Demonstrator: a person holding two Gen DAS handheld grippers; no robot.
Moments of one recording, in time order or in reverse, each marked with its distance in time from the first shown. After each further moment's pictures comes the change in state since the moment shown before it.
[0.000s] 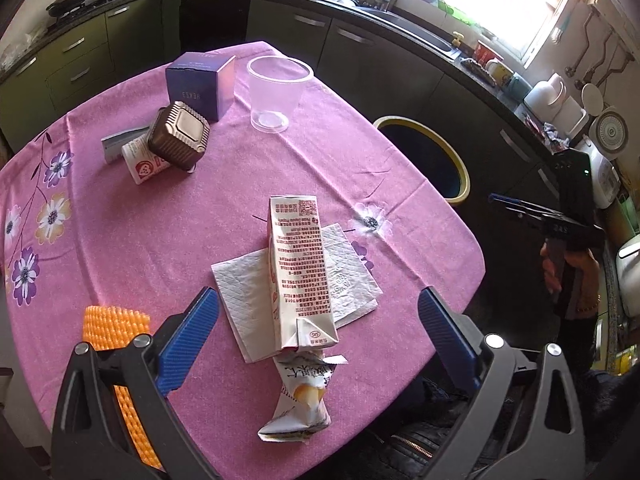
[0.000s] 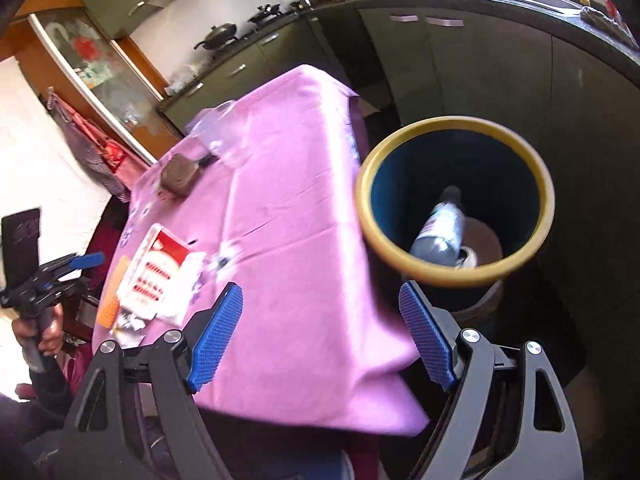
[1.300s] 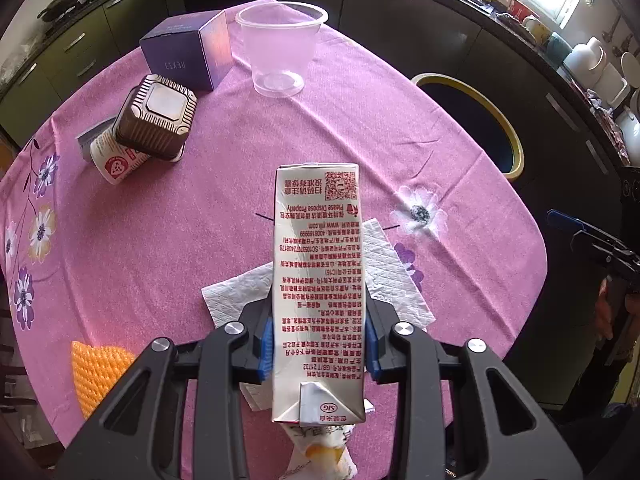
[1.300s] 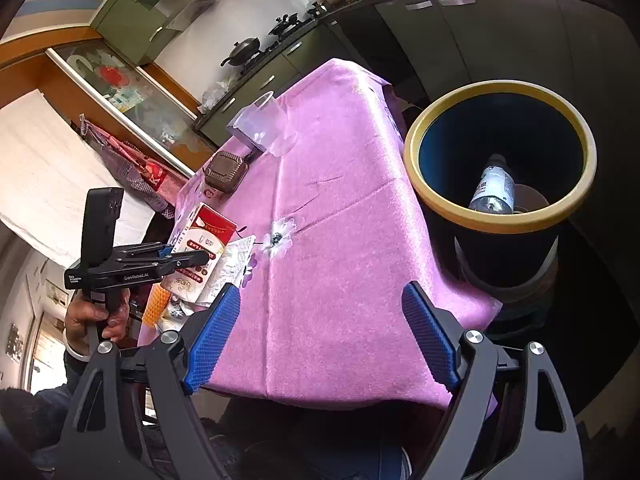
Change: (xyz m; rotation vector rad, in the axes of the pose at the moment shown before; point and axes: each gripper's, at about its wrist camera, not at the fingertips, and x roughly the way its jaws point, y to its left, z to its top) left arm 0.066 -0.002 0.024 0.023 0.131 0.131; right arm 0.012 0.015 -0.036 0.086 -0.027 0.171
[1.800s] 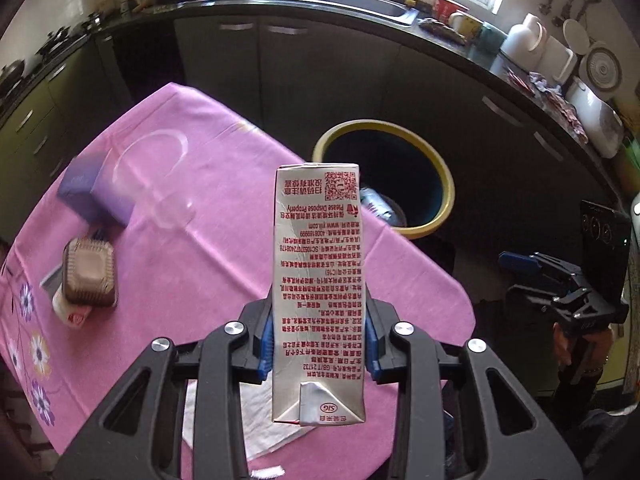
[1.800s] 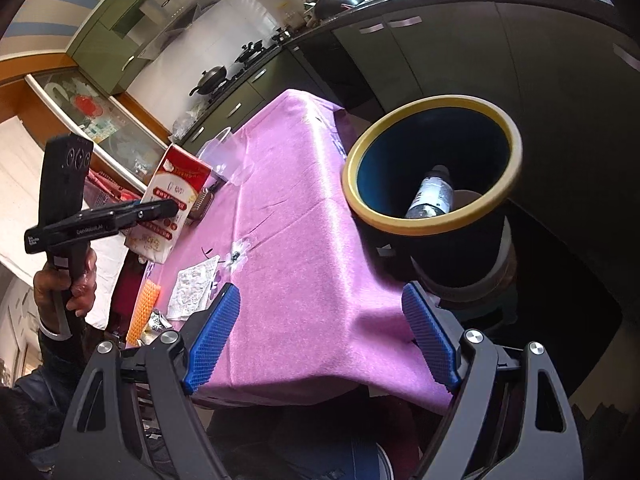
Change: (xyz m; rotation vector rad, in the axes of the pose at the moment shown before) left arm -0.029 -0.102 0.089 0.229 -0.080 -0.098; right arm -0.045 -0.034 -0.014 0.083 -0.099 -0.100
